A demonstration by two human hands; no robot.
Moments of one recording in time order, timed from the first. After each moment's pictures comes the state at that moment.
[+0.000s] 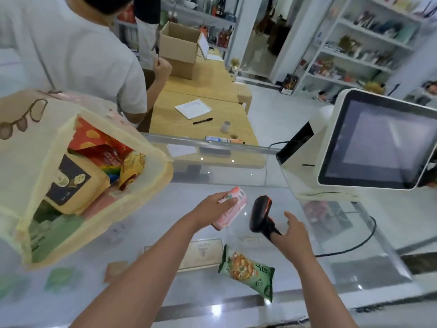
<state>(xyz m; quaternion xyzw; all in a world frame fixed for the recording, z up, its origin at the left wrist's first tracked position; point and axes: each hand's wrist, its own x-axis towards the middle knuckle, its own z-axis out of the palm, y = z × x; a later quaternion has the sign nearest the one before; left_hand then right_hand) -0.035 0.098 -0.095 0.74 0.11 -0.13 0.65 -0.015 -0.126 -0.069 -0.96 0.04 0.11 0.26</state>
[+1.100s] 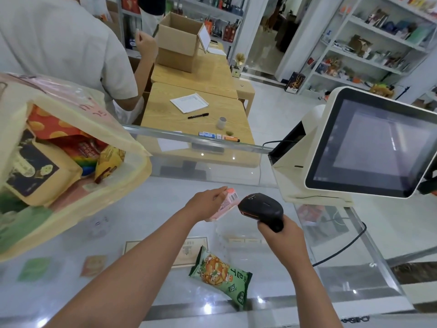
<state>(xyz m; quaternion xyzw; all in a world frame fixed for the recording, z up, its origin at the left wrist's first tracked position) 0.016 0.065 -0.120 0.88 0.10 -0.11 0.45 -0.005 -0.143 -0.041 -0.93 -0.03 0.07 0.37</state>
